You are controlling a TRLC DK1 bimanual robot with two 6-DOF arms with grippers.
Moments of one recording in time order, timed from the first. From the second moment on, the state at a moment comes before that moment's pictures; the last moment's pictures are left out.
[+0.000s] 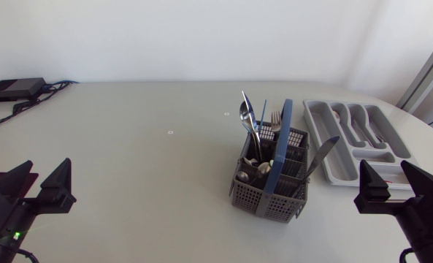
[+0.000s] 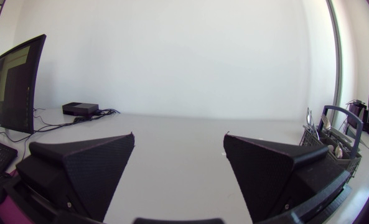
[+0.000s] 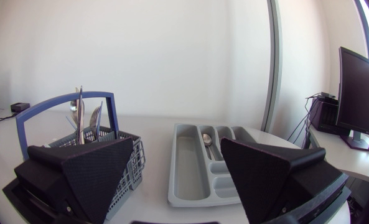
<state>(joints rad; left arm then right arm) 0.04 0.06 0.04 -0.03 -0.01 -0.03 -0.07 0.06 0.03 -0.03 0.01 -0.03</state>
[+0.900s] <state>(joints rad) -0.06 0.53 0.40 -0.10 -0.02 -0.13 -0.03 0.34 0.20 0.05 0.01 -0.02</state>
